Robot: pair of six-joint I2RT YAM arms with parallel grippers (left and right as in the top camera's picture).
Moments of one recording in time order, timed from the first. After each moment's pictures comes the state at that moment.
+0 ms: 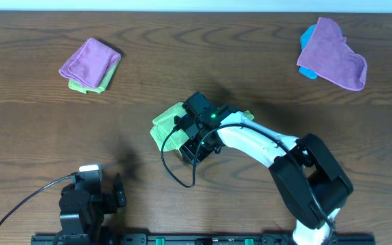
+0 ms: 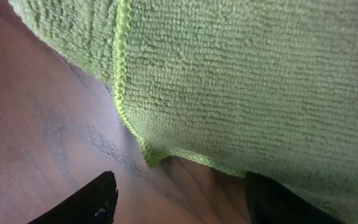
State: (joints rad) left arm 0.03 0.01 0.28 -0.95 -0.04 -0.05; right arm 0.72 1.94 1.21 -0.68 -0.29 -0.04
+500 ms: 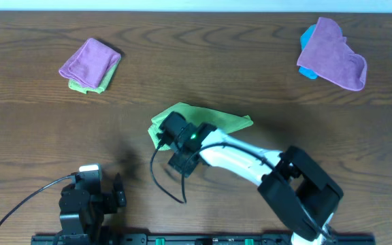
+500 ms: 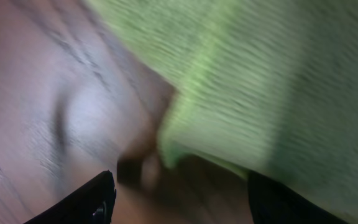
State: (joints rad) left arm 0.03 0.01 0.28 -0.95 -0.04 -0.05; right arm 0.90 1.94 1.21 -0.61 -0.03 -0.05
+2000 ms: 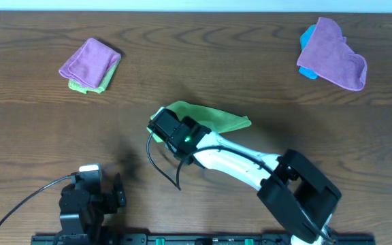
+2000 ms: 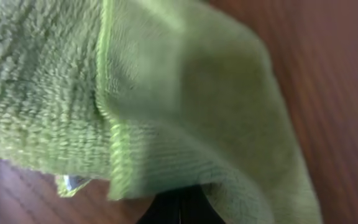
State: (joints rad) left arm 0.03 0.01 0.28 -0.95 -0.04 -0.05; right arm 0.93 1.94 1.26 -0.47 0.38 -0.05
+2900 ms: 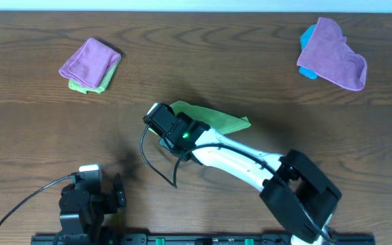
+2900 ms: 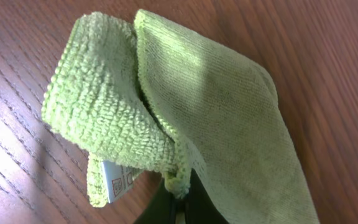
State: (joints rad) left arm 0.03 0.01 0.28 -0.95 -0.04 -0.05; right arm 0.92 1.94 1.31 -0.48 0.30 -0.07
